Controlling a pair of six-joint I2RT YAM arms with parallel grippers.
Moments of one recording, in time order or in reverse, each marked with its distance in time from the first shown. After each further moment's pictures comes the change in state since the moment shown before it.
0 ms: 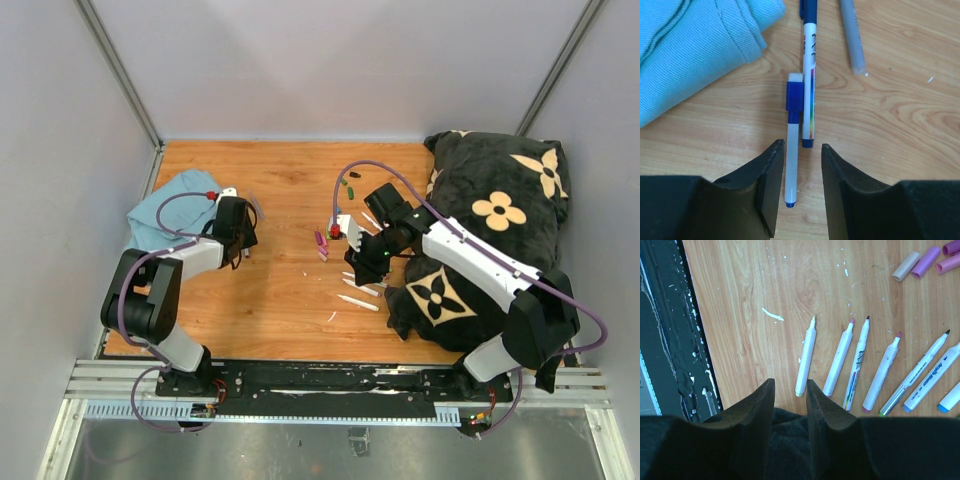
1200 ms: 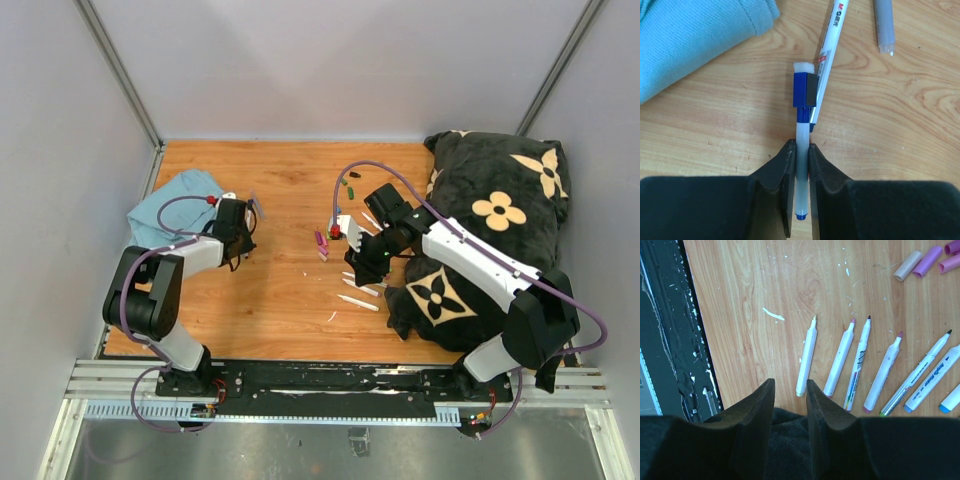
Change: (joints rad) left arm 0.013 0.046 0.031 -0.097 0.012 -0.022; right arm 0.000 0.000 -0.003 0.000 -0.002 0.000
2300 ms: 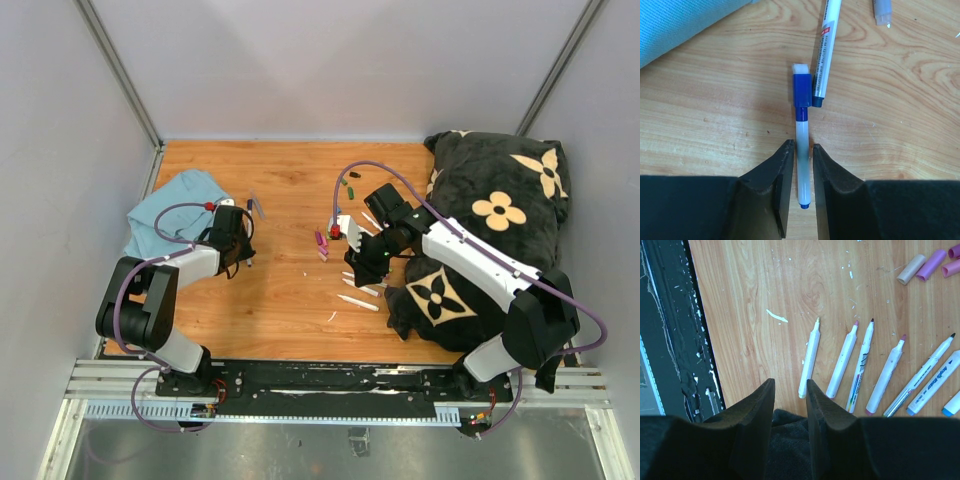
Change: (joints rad) left arm 0.000 -0.082 -0.088 0.011 0.051 -0.011; right arm 0.000 0.000 0.000 0.000 -0.018 0.000
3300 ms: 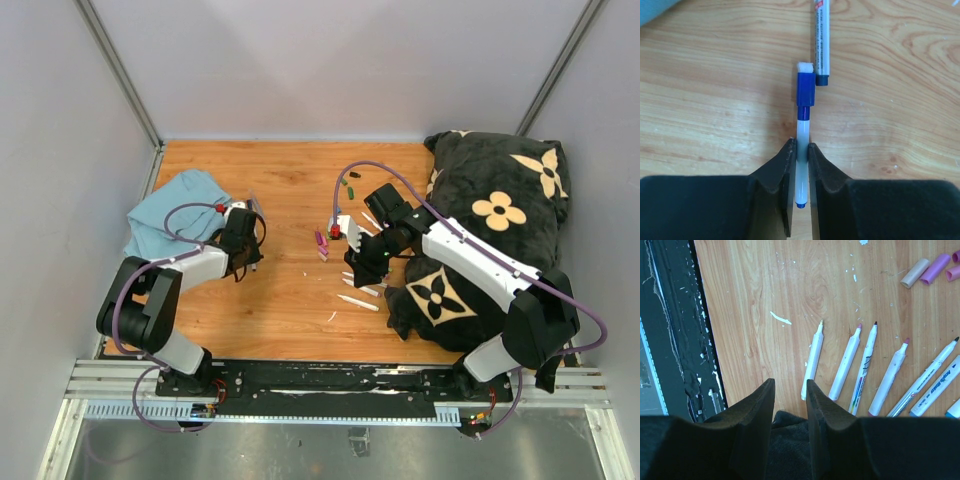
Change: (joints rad) left arm -0.087 -0.003 0.015 -0.066 -0.061 -0.027; right arm 0.000 0.000 0.000 0.000 -0.018 0.000
